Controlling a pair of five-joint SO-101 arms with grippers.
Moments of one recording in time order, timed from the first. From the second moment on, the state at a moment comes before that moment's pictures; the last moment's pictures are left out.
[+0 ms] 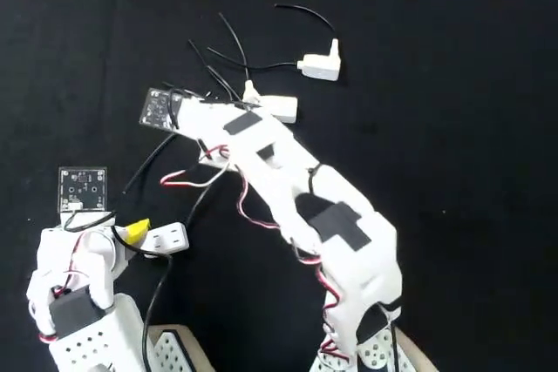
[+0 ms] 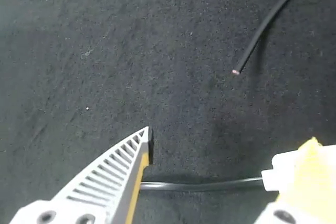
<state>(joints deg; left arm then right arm) -32.2 -100.4 87.5 69.1 -26.3 -33.7 26.5 5.1 40.6 42.5</state>
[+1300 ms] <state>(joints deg) -32.2 -100.1 88.5 69.1 -26.3 -32.5 39.5 -22.4 79.6 38.6</state>
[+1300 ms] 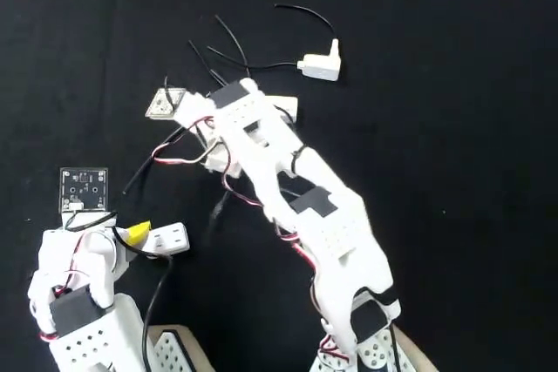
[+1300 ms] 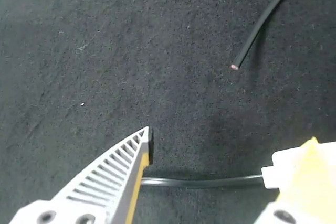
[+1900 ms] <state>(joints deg) -32.2 -100.3 89.8 68.3 -26.3 -39.0 12.4 -22.4 91.7 61.4</state>
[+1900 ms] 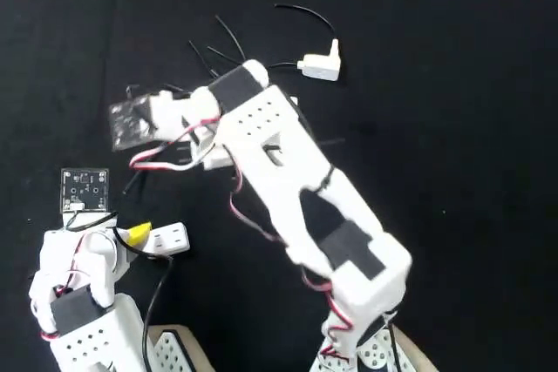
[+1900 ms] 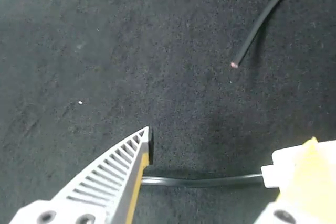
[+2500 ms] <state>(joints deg) -32.2 -100.0 90.9 65.8 -26.3 -41.9 3.6 5.2 94.9 84.9</state>
